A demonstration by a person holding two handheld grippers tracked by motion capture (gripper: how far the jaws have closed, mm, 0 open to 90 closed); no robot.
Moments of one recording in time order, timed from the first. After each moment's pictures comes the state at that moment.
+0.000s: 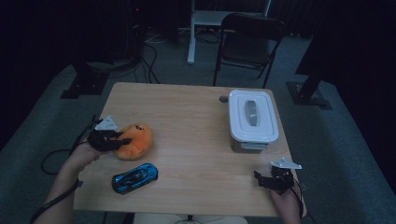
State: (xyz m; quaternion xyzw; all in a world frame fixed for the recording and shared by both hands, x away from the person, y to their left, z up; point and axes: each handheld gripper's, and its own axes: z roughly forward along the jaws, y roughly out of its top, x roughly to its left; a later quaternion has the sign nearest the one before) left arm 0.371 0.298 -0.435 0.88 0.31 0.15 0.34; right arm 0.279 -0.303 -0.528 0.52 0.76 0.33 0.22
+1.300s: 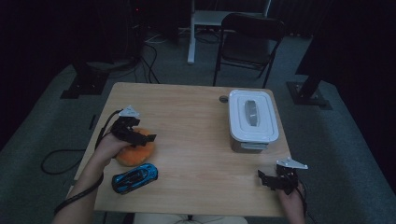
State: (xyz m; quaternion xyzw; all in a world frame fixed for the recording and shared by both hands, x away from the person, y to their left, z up) left arm 0.388 0.221 -0.404 0.84 0.36 0.12 0.38; right arm 0.279 -0.316 -0.527 0.55 0.74 0.34 0.21
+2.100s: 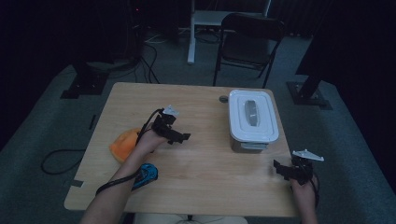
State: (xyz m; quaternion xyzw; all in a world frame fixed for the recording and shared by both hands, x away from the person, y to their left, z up) left arm 0.431 0.111 -0.441 0.86 0.34 0.09 0.37; right arm 0.307 -0.368 -0.518 0.60 0.69 0.32 0.25
